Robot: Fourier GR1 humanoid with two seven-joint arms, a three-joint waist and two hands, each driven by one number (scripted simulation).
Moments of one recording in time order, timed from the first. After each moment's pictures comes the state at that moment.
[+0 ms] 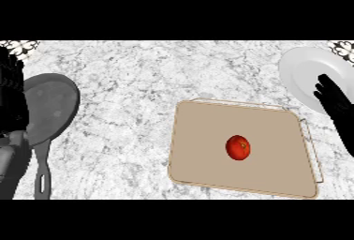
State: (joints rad) left arm -0.31 0.47 0.03 -1.36 0.23 0.43 -0.16; right arm -0.12 -0.58 0.04 -1.57 -0.25 -0.05 0.15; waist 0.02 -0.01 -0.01
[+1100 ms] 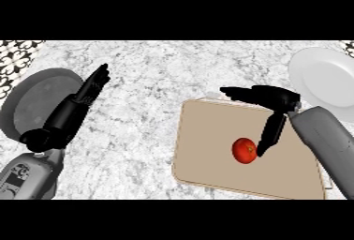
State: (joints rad) left arm -0.29 0.48 -0.29 -1.54 0.21 0.05 -0.10; right arm -0.65 -0.49 0.39 -1.02 -0.17 0.72 0.08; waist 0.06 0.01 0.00
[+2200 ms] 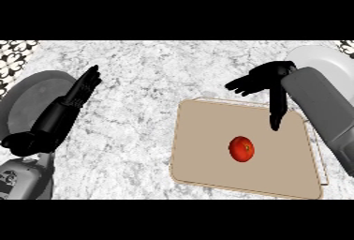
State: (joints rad) left arm -0.24 0.47 -0.21 -1.58 0.19 -0.02 -0.07; right arm -1.03 -0.42 0.43 -0.46 -0.03 1.09 0.15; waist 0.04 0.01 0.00
